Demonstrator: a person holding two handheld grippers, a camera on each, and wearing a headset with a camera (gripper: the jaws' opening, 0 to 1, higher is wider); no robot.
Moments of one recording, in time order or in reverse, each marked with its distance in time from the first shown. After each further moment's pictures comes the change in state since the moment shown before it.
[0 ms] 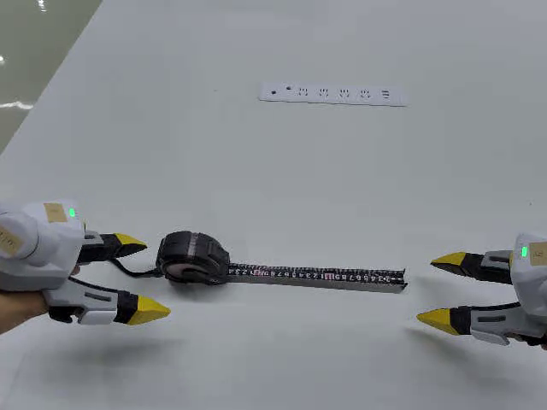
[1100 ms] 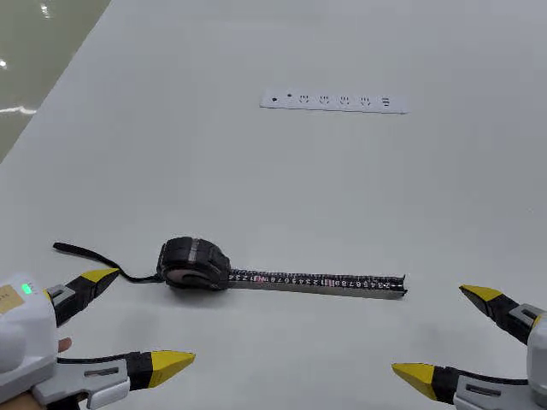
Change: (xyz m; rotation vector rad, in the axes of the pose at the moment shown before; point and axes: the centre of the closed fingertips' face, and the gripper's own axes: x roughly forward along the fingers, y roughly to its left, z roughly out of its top) left arm -0.024 -0.044 0.020 -0.181 -0.193 0.234; right arm -0.027 0.043 0.021 0.295 -0.098 -0.248
